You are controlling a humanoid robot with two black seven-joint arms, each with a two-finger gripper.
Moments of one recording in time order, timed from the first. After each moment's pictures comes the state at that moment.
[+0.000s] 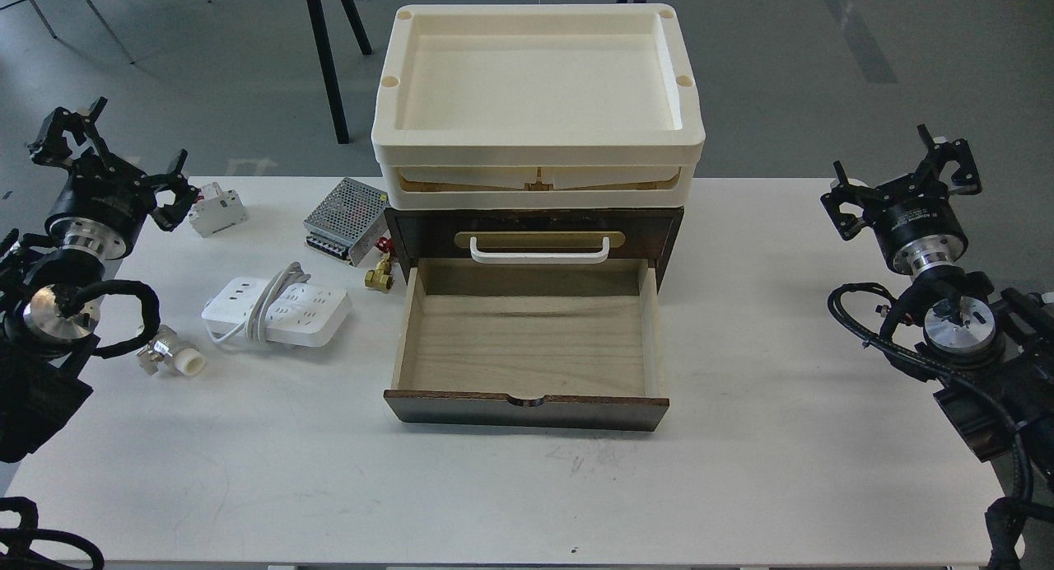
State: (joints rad) left arm -0.69 0.44 -0.77 -0.41 -0.21 -0.49 -0.26; right arm 0.65 -0.32 0.92 0.53 0.25 0.41 0.25
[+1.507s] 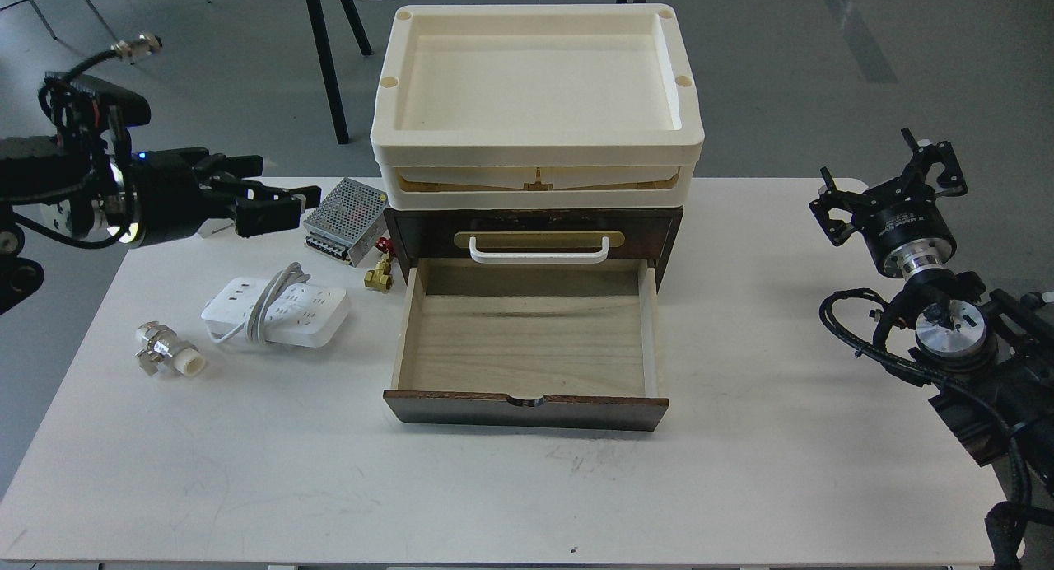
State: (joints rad) left arm -0.85 0.91 -0.32 -1.27 1.81 -0.19 -0.25; right arm 0.64 -0.32 0.88 0.54 0.24 0.41 0.26
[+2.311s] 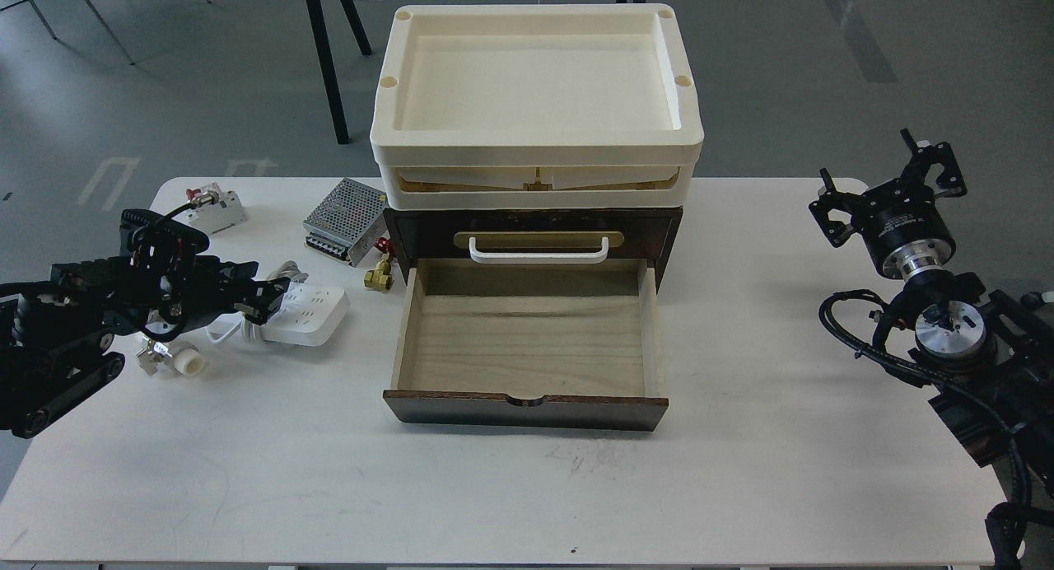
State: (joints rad) left arm -0.77 0.64 -0.22 -0.77 1.84 -0.09 -0.27; right arm 0.64 -0.32 0.87 0.54 0.24 0.41 0.26
